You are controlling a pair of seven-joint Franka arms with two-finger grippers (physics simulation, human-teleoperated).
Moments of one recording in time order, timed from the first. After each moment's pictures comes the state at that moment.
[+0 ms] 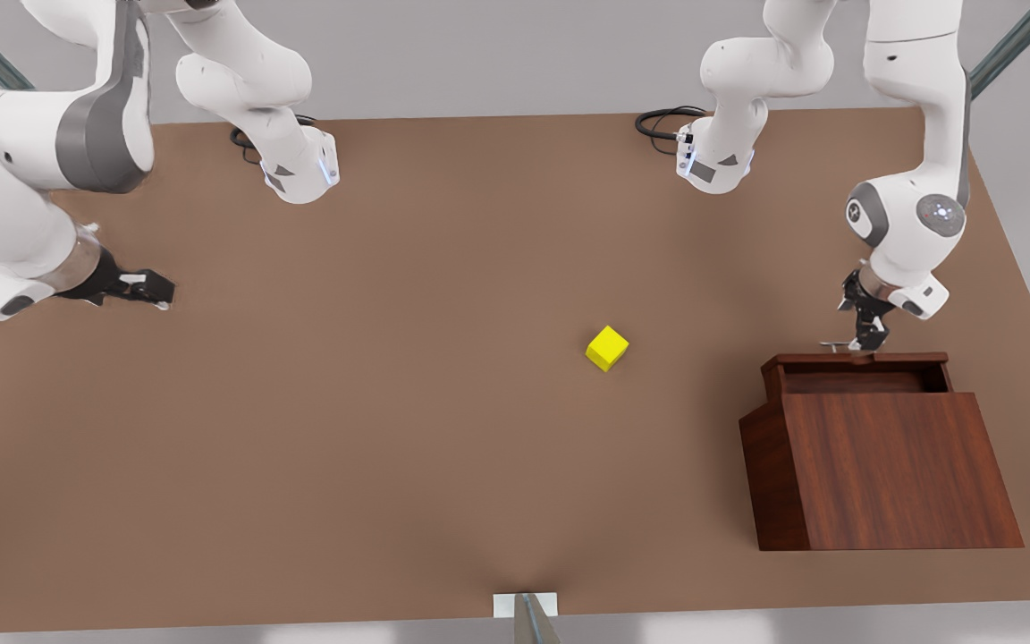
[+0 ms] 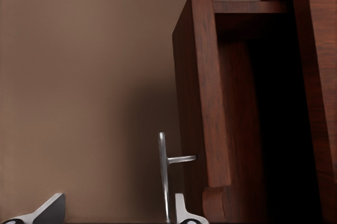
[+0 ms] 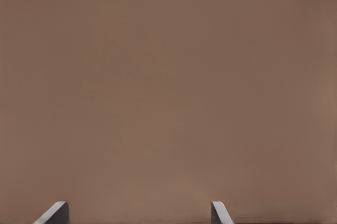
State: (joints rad) left arm -0.05 0.00 0.30 -2.46 0.07 2.63 -1.28; right arm 0.06 0.09 -0.05 -1.45 -0.10 1.45 0.07
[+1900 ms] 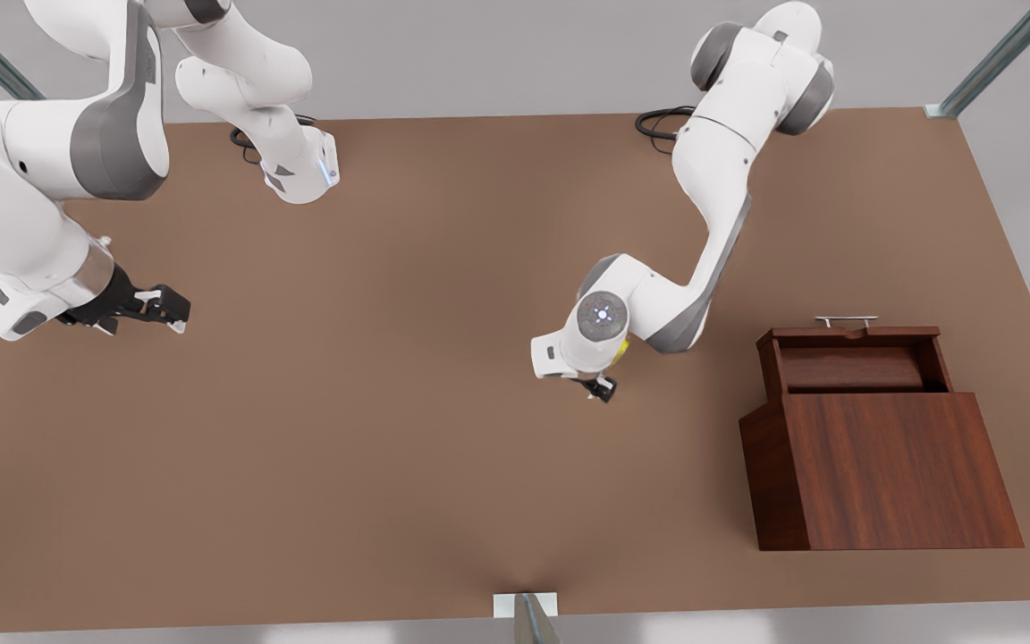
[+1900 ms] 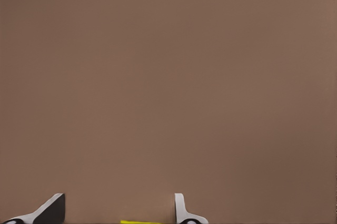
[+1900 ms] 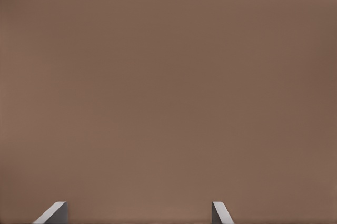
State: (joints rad) left arm -0.50 0.69 -0.15 -1.39 0.07 2.07 0.05; right arm 0.13 0.16 -0.07 -1.36 -0.05 1.52 0.03
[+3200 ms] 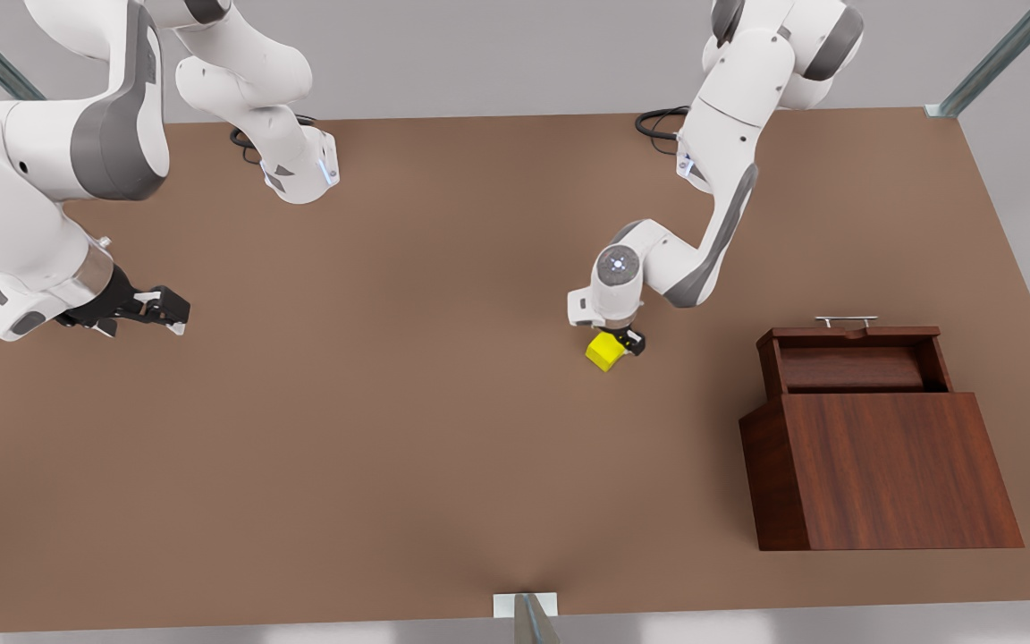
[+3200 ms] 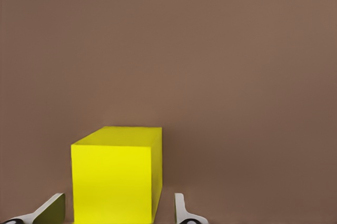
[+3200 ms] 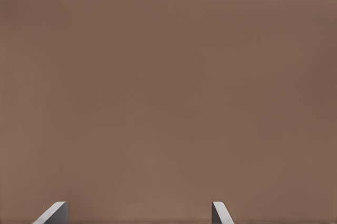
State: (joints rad) left arm -0.53 0.43 -0.08 -2.09 0.23 2.45 0.01; right arm 0.13 0.16 -0.07 -1.36 -0.05 1.53 0.03
